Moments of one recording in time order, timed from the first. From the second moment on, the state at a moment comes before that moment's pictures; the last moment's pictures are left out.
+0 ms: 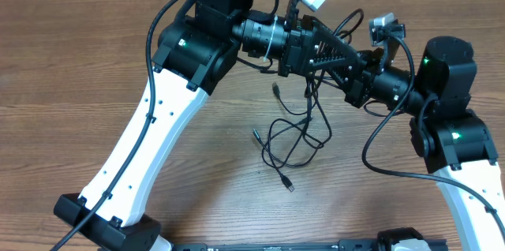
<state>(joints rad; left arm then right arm) -0.54 1.71 1.95 -0.58 1.23 -0.34 0.13 1.13 1.13 -0.37 -0.78 0.25</state>
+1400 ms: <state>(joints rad) -0.52 1.71 1.95 -0.46 1.16 -0.50 0.13 1.13 1.13 -0.34 -0.80 0.42</state>
